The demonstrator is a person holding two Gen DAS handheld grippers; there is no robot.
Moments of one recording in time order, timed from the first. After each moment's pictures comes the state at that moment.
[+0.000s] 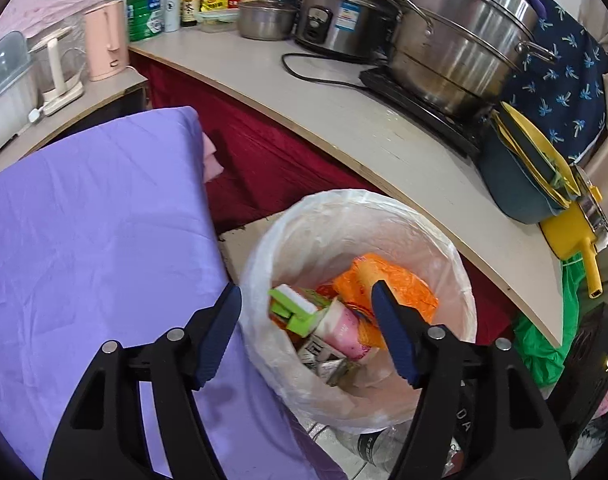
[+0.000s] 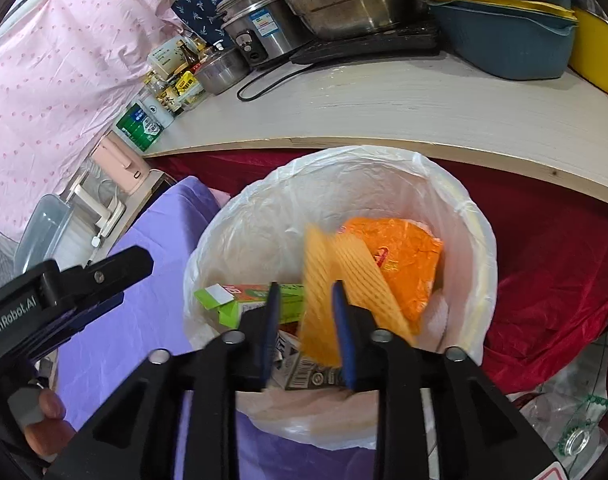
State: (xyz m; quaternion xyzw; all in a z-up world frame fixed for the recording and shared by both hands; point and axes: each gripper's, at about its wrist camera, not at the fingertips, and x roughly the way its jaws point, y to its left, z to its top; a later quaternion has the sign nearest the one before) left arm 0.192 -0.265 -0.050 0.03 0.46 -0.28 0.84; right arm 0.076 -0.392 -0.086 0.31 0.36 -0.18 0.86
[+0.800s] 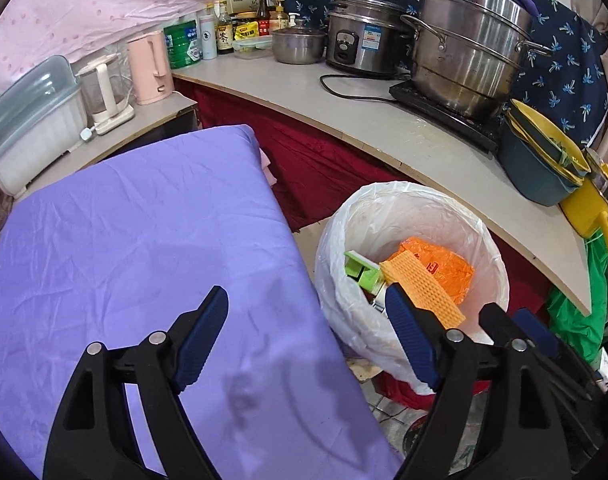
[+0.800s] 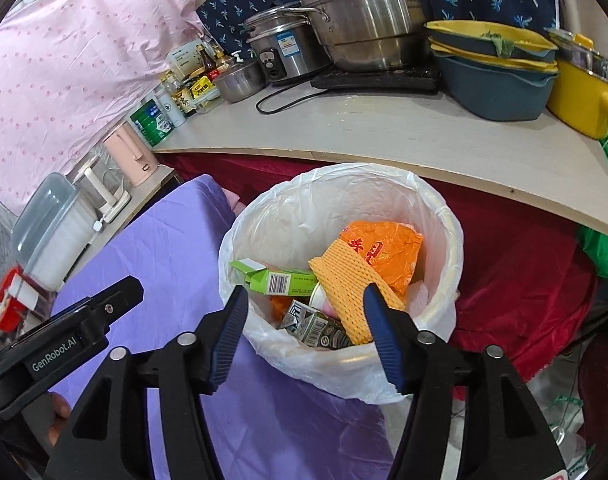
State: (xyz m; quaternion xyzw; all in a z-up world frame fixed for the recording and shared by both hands) left arm 0.145 -0.202 -0.030 0.08 0.42 -0.23 0.88; right arm 0.033 -0.340 -0.038 0.25 0.35 -0.21 0.88
